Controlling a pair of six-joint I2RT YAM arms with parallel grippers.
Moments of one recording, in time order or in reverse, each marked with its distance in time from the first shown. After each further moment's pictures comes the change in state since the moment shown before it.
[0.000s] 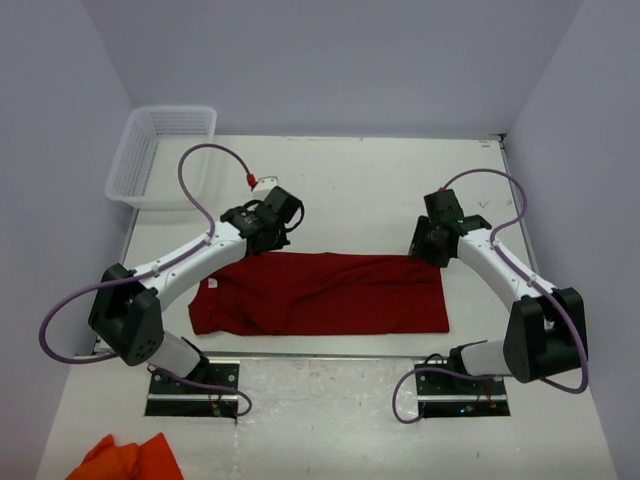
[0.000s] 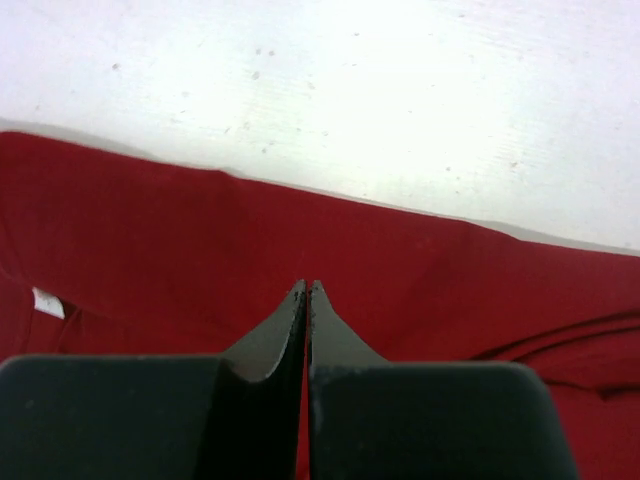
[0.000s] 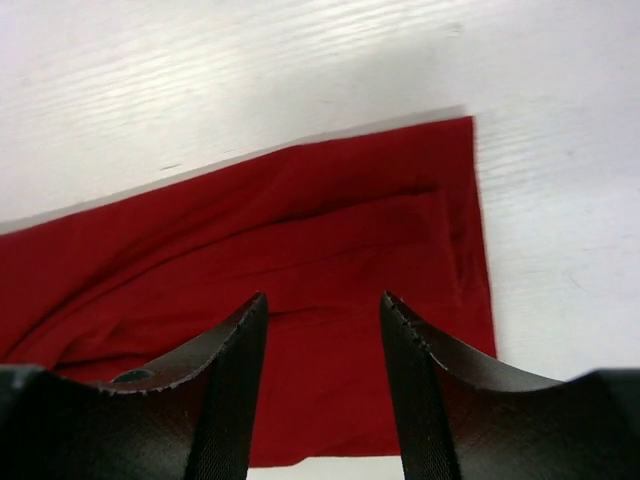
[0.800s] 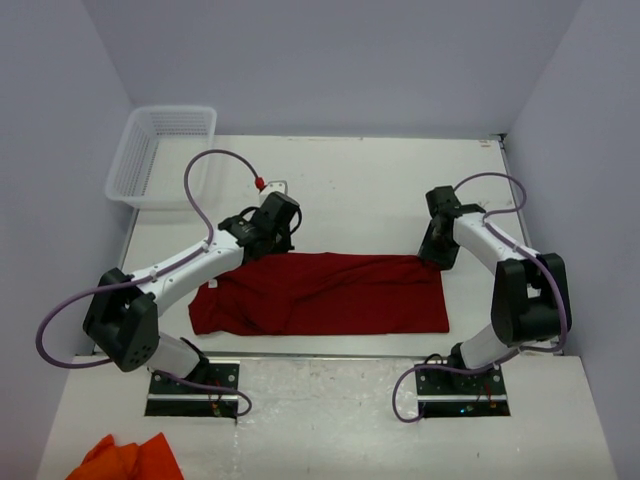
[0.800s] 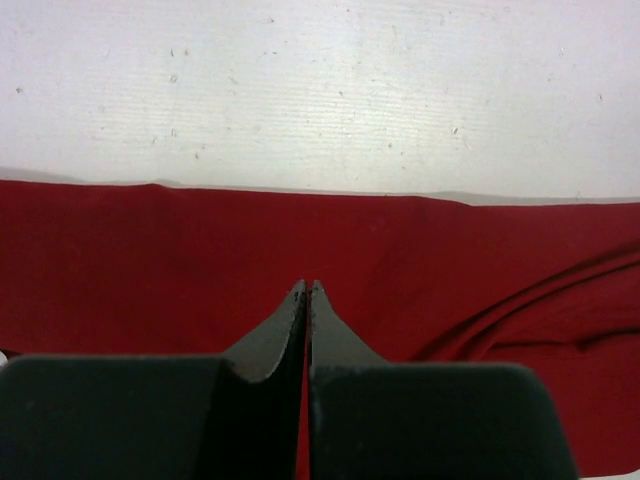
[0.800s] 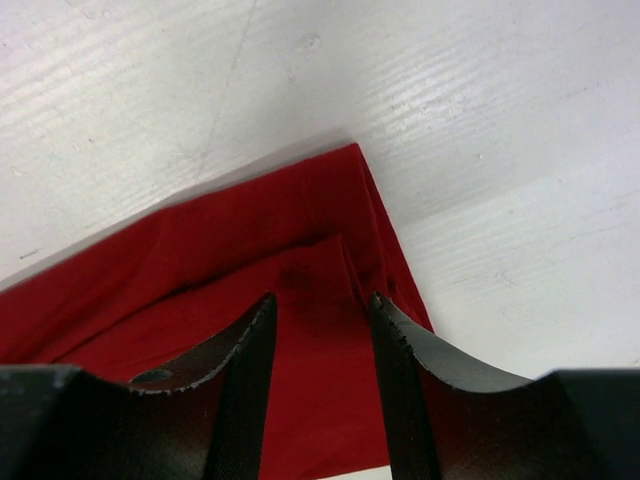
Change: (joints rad) left arm -0.002 -0.039 -0.089 0.167 0.132 0.117; right arm -0.087 0.194 0.057 -0.083 0.106 0.045
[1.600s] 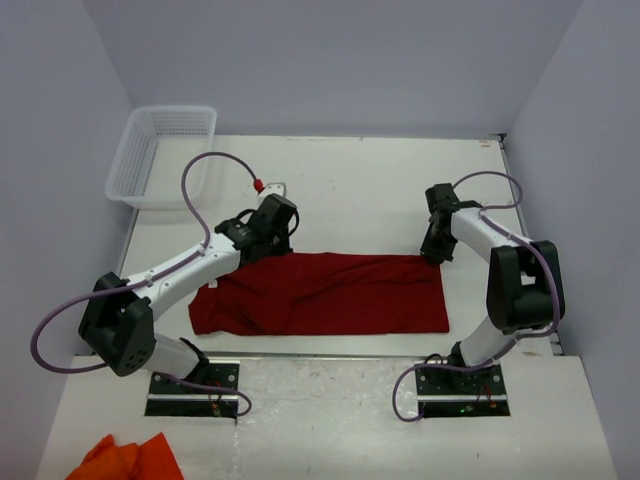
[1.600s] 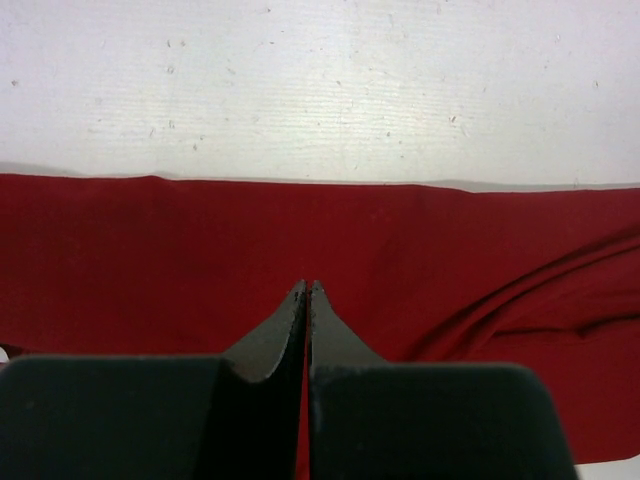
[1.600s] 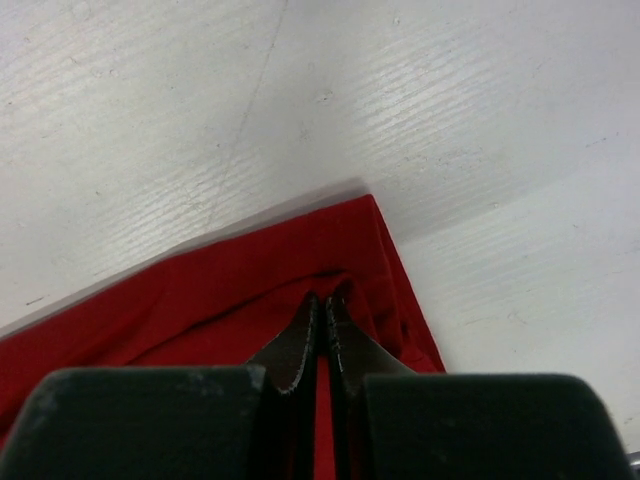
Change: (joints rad) left arm 0.000 -0.032 -0.032 0.010 0.018 0.007; right arm -0.021 0.095 0.042 0.046 -0.013 -0.018
